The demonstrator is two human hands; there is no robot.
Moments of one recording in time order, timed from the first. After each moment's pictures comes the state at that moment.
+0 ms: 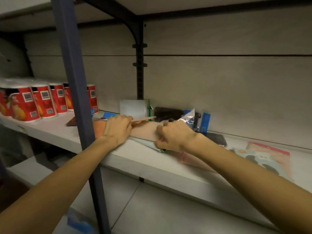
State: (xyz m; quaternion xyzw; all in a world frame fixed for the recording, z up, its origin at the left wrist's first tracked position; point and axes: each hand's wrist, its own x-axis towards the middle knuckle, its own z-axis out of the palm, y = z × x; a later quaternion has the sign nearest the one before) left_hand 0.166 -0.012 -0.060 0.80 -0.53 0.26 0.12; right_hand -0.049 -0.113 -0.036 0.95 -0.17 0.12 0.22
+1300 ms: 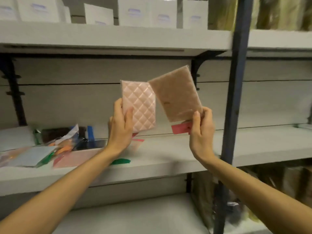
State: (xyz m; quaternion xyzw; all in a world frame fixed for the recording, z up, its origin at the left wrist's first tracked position) left_hand -0.317 -0.012 0.016 0.40 -0.63 0.03 0.67; right_hand -0.539 -0.021 -0.004 0.59 -0.34 0.72 -0.09
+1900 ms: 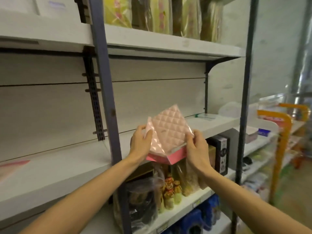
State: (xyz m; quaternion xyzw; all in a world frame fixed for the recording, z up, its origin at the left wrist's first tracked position) left_hand -0.734 -0.091 -0.050 0.40 -0.68 -0.30 0.54; right_hand -0.893 0.003 -0.076 0.48 -0.54 0.68 -0.11
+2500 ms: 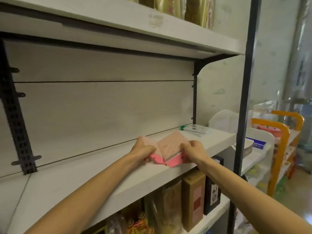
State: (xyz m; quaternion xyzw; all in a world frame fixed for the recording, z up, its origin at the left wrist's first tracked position) left_hand -0.939 -0.325 -0.066 0.49 -0.71 -0.40 0.31; right_hand -1.121 -0.210 -0.068 0.43 -0.67 0.55 -0.26
